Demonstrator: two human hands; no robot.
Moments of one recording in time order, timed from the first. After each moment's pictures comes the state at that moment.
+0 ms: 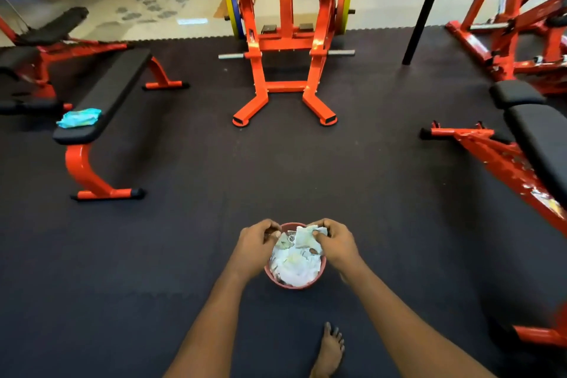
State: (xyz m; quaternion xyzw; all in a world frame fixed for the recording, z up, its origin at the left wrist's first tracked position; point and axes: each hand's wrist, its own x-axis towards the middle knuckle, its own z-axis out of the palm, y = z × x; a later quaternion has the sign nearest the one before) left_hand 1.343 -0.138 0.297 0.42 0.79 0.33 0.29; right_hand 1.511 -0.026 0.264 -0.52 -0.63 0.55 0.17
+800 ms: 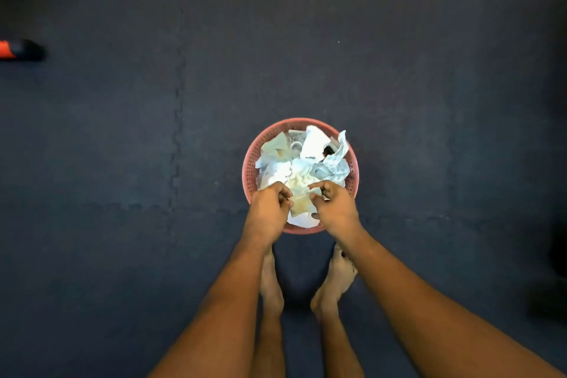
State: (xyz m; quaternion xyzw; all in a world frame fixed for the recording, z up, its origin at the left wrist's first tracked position) left_hand 1.293 -0.021 -0.136 0.28 0.84 0.16 0.44; right_hand 1.419 0.056 -0.152 -0.61 -0.53 0.59 -0.02
